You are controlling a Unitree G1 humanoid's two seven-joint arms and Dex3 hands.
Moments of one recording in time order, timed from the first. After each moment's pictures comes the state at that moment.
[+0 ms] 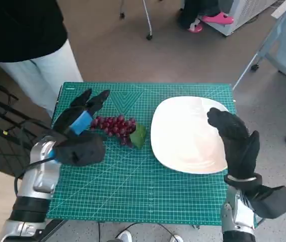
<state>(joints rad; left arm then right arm) -0.53 0.44 -0.09 0.28 0.68 0.02 -0.29 -0.38 -0.09 -0.18 0.53 0.35 -0.71 0.49</state>
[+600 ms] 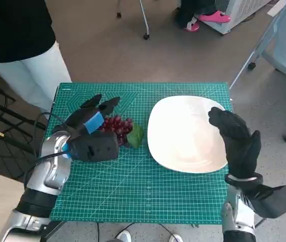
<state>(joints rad) -0.61 0.47 -0.25 0.35 0.71 0.13 -0.39 -0.38 -0.09 -0.19 0.53 0.35 -0.71 0.49</state>
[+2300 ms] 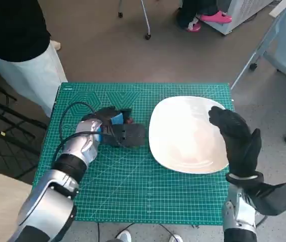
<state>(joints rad) -1.03 0.26 -0.51 1.20 0.70 0.06 -0.28 -0.40 -0.10 -0.20 0.55 0.36 -0.71 0.52</state>
